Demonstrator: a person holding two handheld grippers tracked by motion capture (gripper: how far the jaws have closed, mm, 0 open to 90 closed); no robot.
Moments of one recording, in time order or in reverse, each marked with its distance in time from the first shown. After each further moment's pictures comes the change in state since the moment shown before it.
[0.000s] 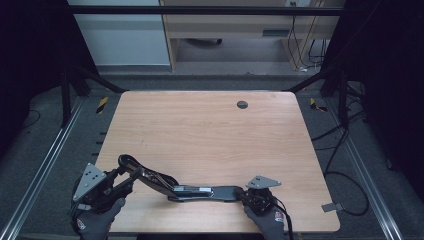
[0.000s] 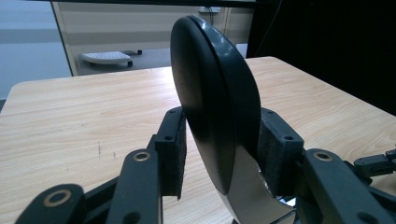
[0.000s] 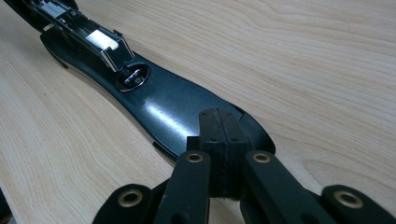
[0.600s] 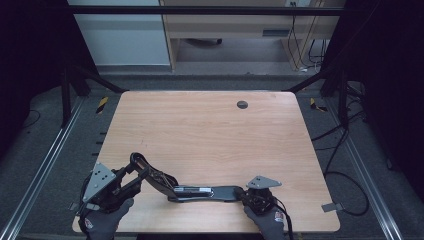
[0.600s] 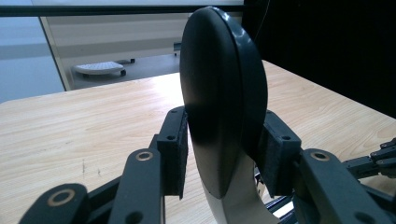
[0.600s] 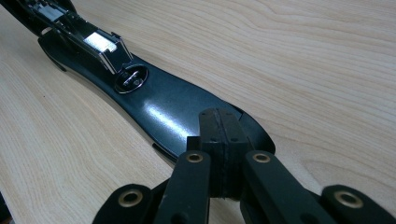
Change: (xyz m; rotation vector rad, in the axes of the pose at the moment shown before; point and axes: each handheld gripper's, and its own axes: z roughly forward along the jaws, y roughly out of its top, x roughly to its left) left arm -0.021 0.009 0.007 -0.016 -0.028 0.054; right arm 0.000 -0.001 0.000 -0.005 0.000 0.012
